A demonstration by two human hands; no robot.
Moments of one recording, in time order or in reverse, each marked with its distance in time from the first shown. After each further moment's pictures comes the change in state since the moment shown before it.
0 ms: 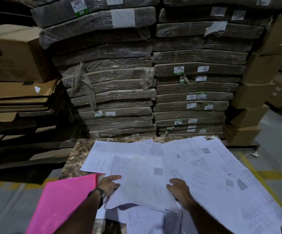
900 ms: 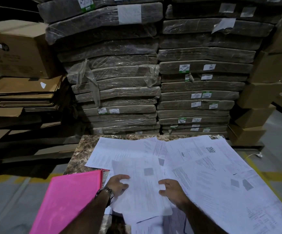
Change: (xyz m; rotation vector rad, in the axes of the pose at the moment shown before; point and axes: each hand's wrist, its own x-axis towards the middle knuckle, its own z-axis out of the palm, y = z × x) left_hand -0.018 -0.004 0.018 -0.045 -0.036 -0.004; right_hand -0.011 -0.003 0.029 0.204 -0.233 -0.102
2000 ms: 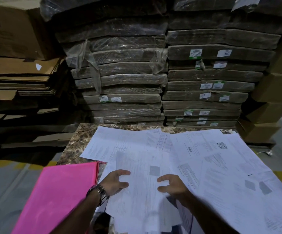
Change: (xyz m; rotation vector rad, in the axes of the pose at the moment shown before) left_hand 0.043 -0.027 -0.013 0.136 -0.190 0.025; right_hand 0.042 0.014 -0.001 -0.141 -0.106 -0.066
